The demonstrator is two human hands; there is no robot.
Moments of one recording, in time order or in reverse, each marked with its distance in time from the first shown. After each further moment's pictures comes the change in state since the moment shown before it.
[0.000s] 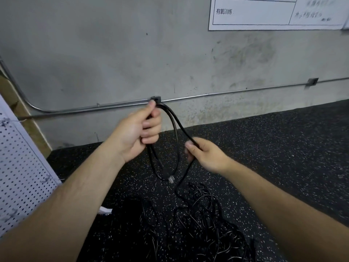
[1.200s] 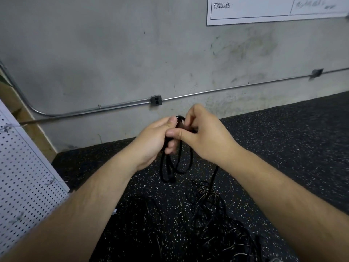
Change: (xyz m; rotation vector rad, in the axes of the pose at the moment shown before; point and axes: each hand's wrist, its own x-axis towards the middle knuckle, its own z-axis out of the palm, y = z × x) left_hand 0.002 -0.035 0.026 0.384 0.070 -0.030; right_hand -0.023 -0.085 -0.013 -0.184 0.284 -0.285
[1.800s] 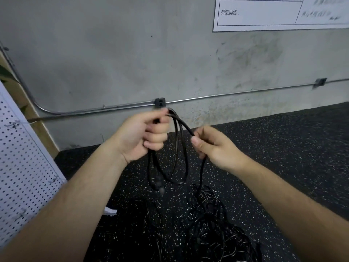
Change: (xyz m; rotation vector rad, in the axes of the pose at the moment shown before) left_hand -0.013 0.040 -0.036 -0.336 -0.142 -0.153; right_hand -0.006 0.052 0.007 0.329 -0.211 0.153
